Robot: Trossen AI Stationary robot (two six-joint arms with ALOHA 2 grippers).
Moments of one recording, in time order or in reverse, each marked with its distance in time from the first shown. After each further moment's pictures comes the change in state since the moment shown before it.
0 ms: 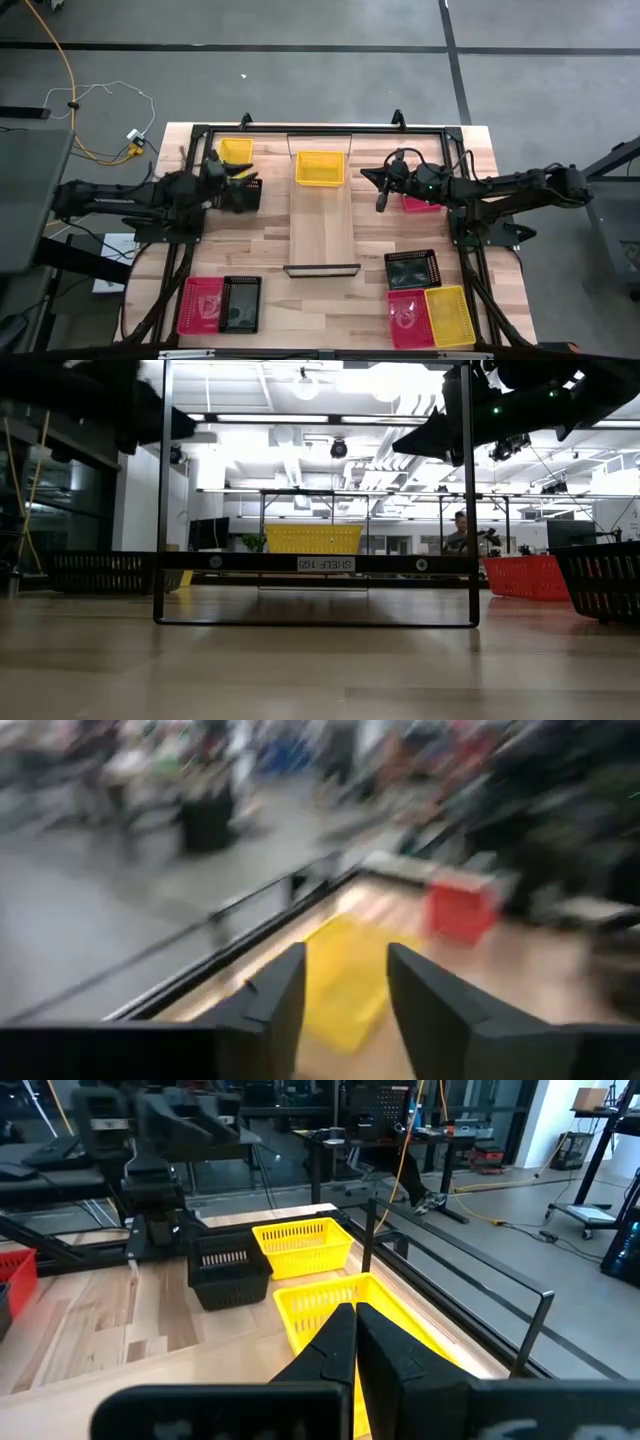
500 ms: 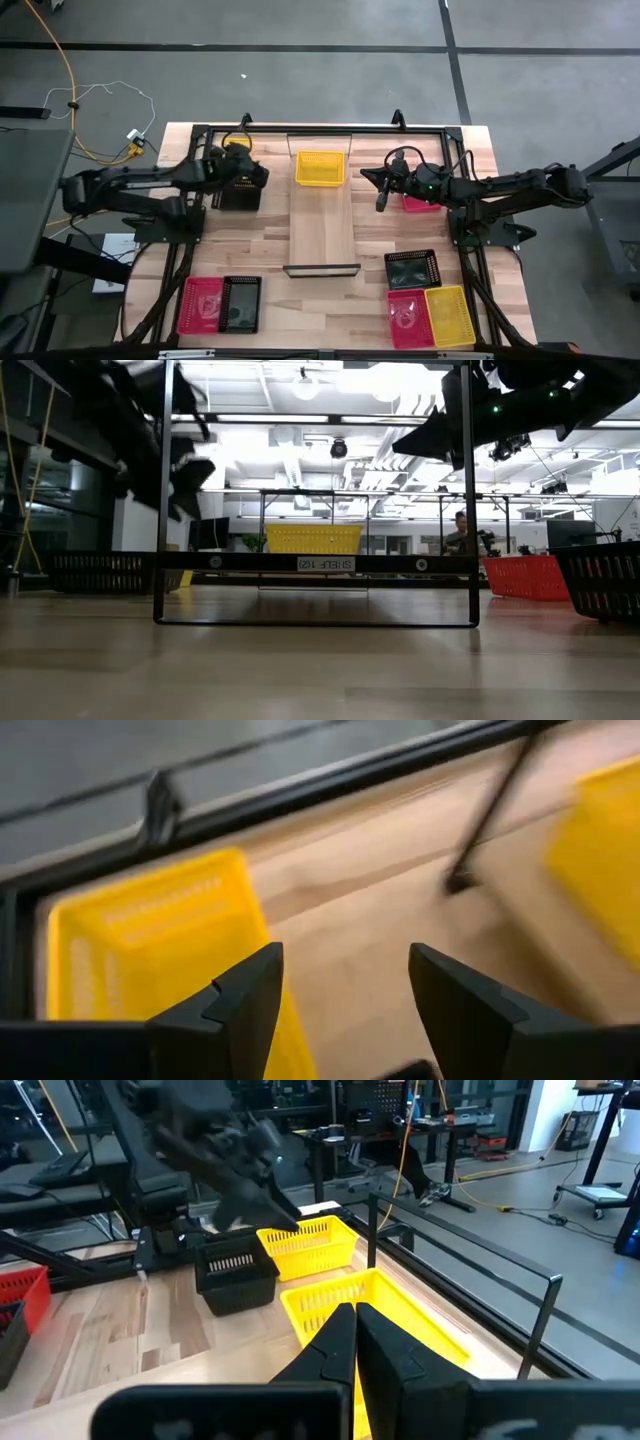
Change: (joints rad) left arm 0.320 0.582 0.226 -0.404 -0.071 -0.482; right arm 0.000 0.001 0.000 -0.005 0.000 0.073
